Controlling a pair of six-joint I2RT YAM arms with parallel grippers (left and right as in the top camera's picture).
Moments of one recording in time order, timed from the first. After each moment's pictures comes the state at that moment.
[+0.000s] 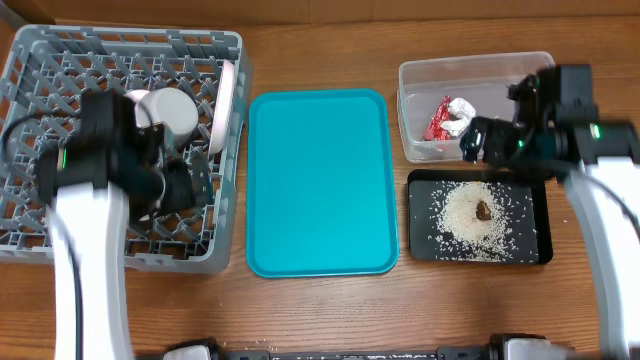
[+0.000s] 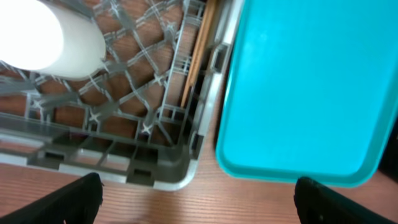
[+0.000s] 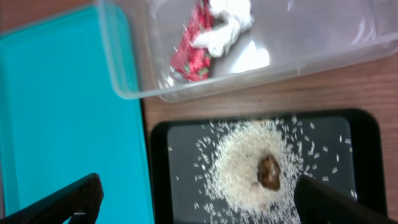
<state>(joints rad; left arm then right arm) 0.16 1.37 1.43 -1.41 0.13 -0.09 -0.01 1.43 1.36 -1.06 -0.17 0.20</state>
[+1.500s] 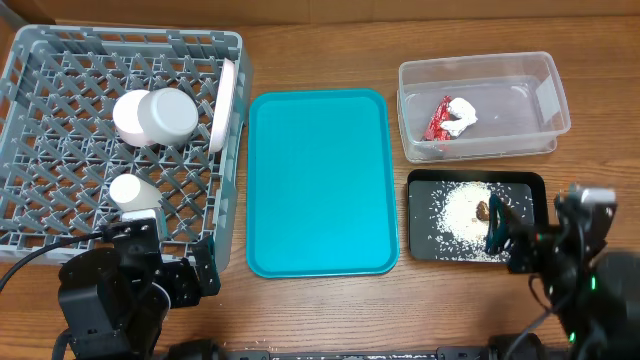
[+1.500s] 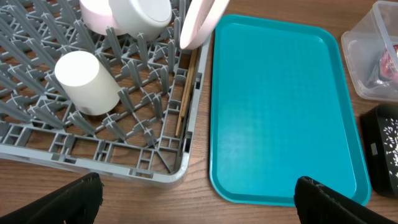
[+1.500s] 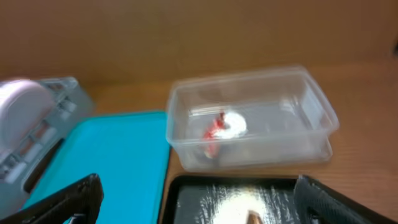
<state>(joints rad) 0.16 0.59 1.07 -1.23 0.15 -0.07 0.06 0.40 0.82 -0.73 -0.07 0.14</state>
